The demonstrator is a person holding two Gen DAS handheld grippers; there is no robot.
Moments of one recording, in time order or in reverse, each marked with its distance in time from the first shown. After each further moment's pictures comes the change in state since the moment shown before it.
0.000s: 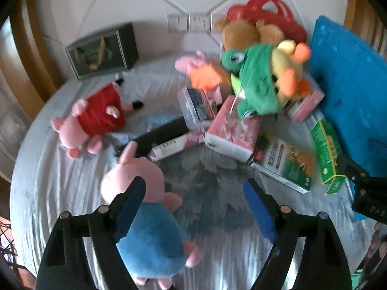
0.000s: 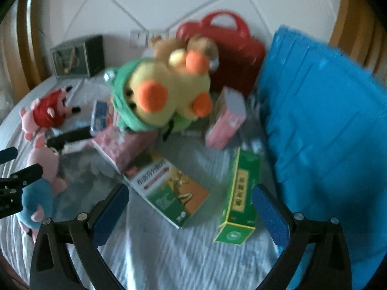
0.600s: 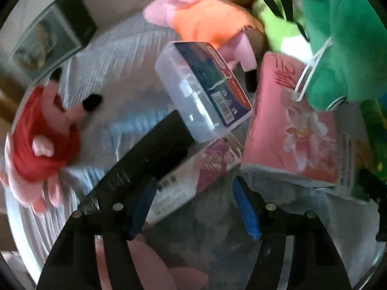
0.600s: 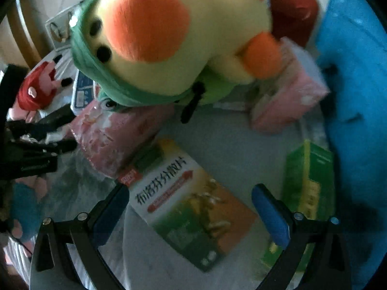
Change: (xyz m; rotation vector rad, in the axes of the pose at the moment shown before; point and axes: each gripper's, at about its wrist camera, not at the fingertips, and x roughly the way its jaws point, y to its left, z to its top) left arm 0.160 0.012 0.063 0.224 0.263 -0.007; right arm 0.133 0.022 0.022 -0.031 0.223 0.149
